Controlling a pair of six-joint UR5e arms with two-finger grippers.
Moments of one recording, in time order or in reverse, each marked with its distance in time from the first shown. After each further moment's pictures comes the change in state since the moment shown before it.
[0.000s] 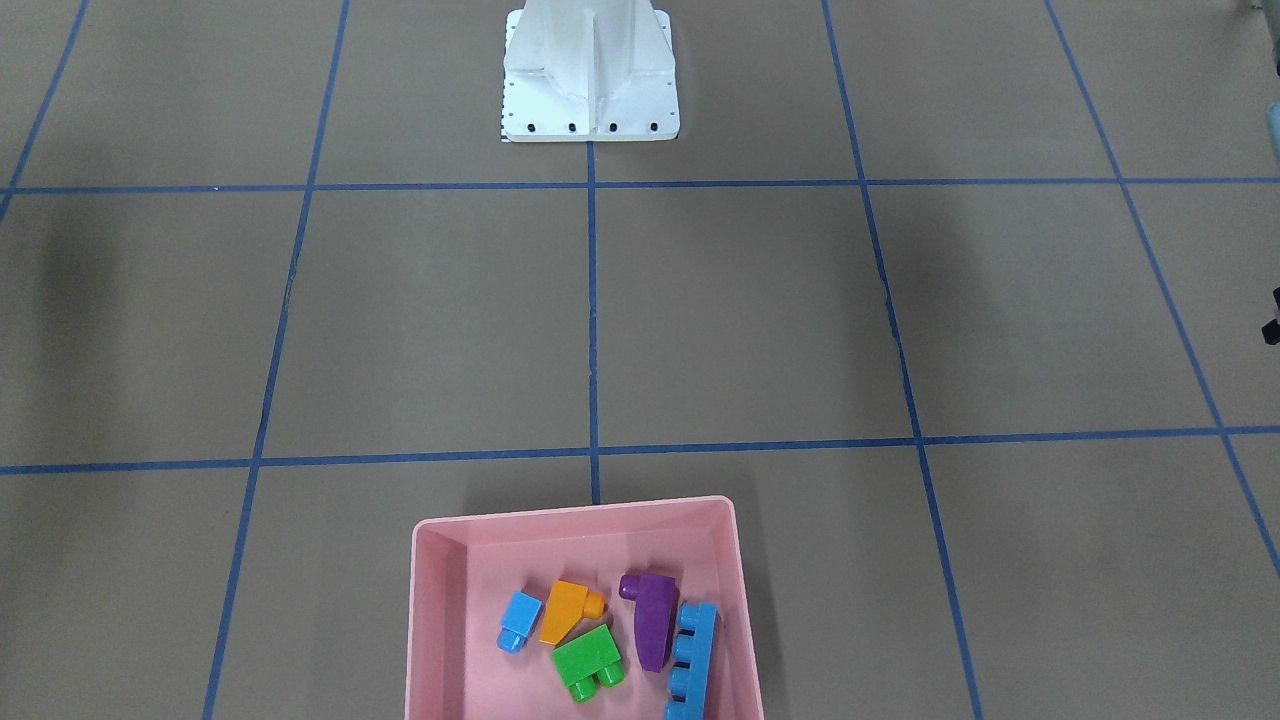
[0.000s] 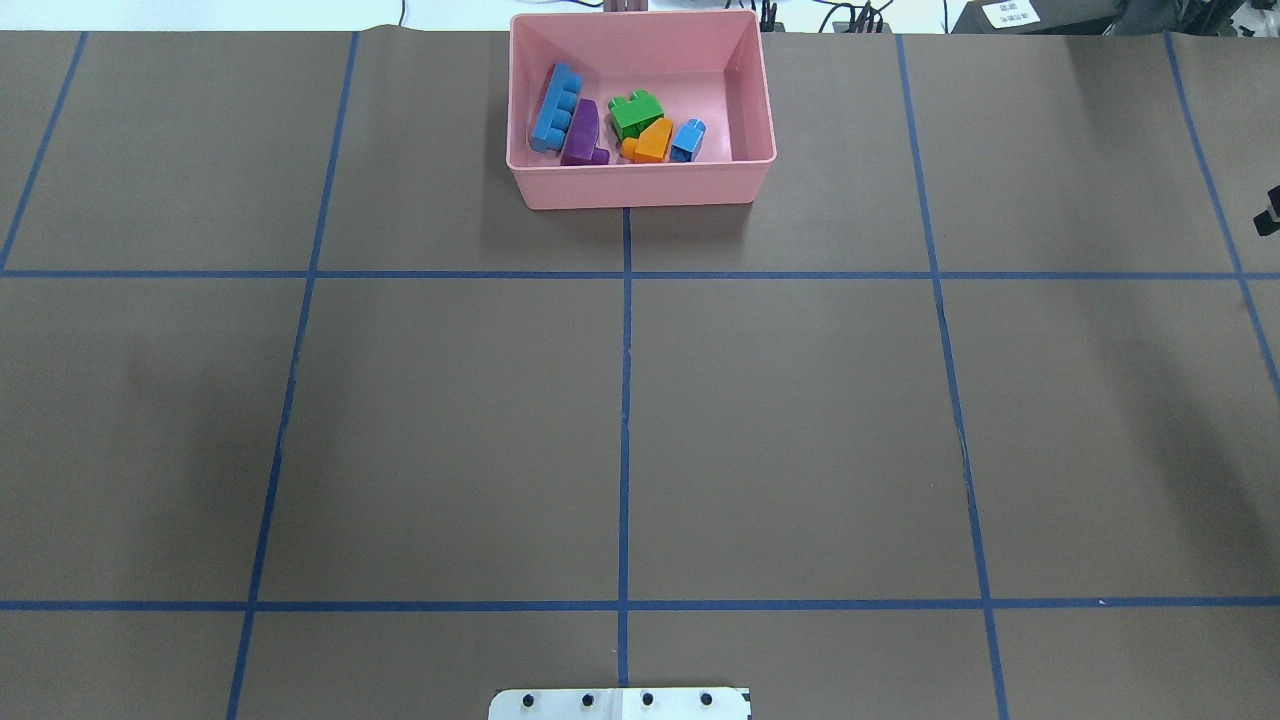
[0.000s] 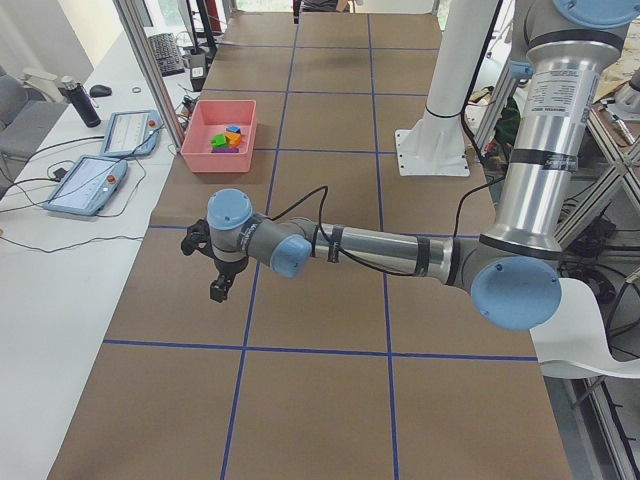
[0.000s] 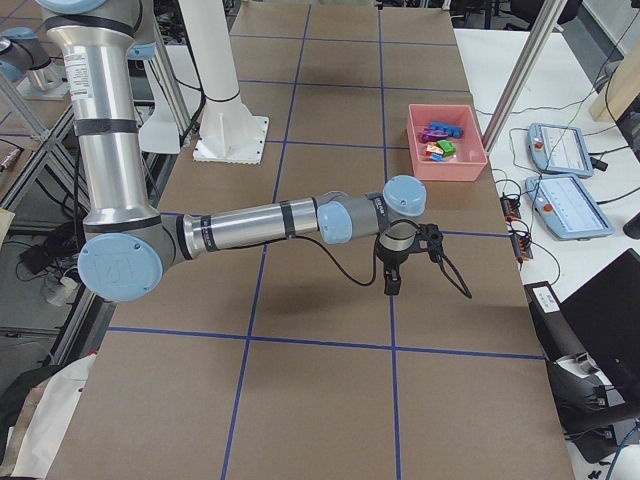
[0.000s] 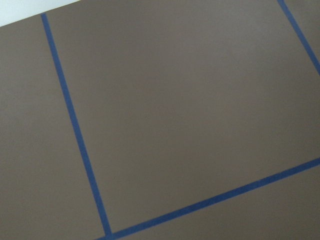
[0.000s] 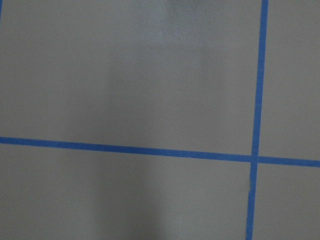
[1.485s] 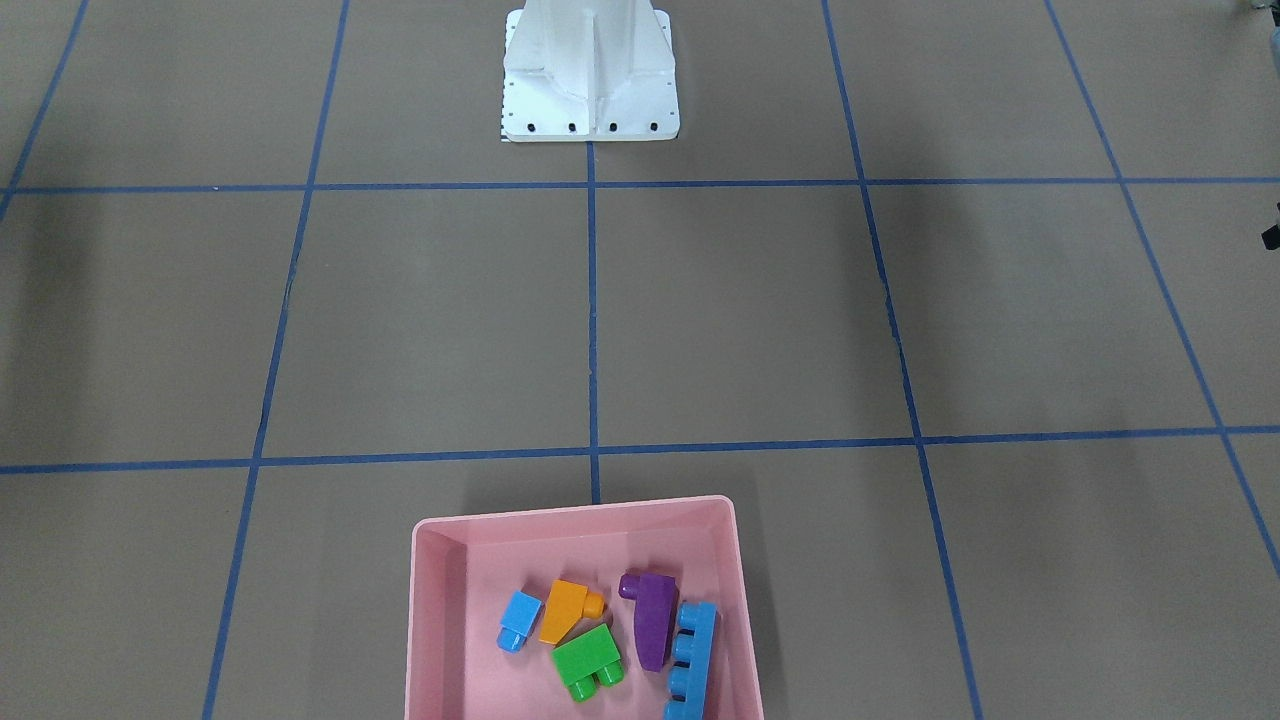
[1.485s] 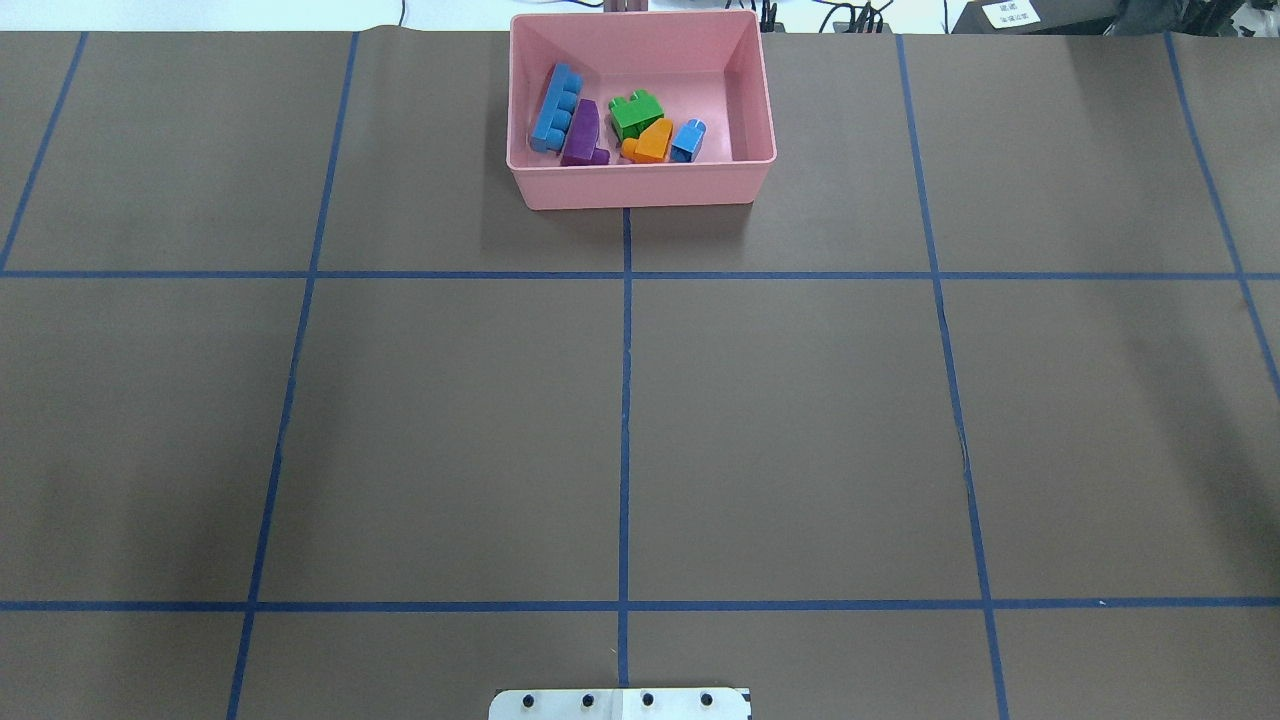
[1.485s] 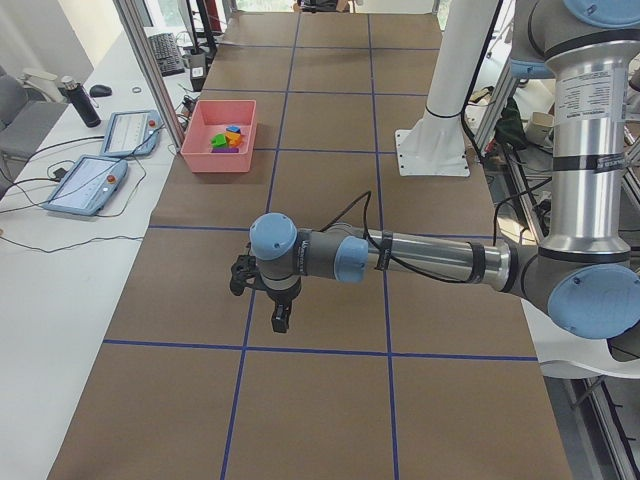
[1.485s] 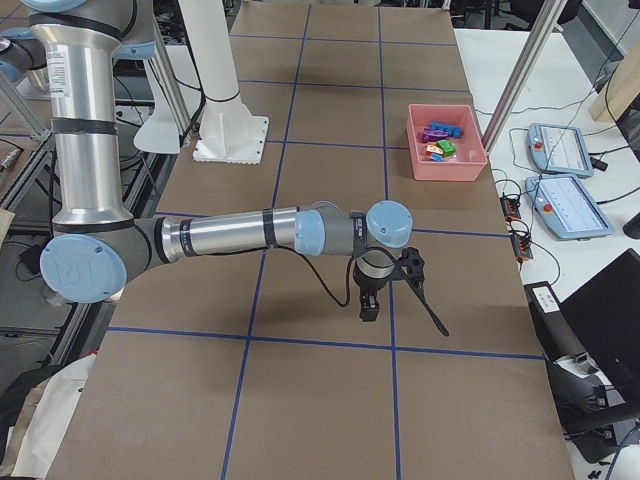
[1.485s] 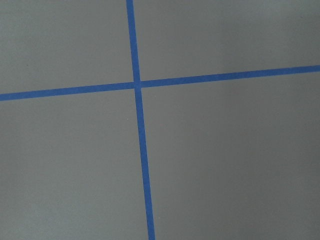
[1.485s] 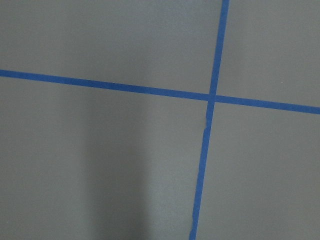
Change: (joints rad) left arm -0.044 0.164 -0.150 0.179 -0.036 -0.001; right arm 0.097 -0.071 0.038 -0.176 0.035 -0.254
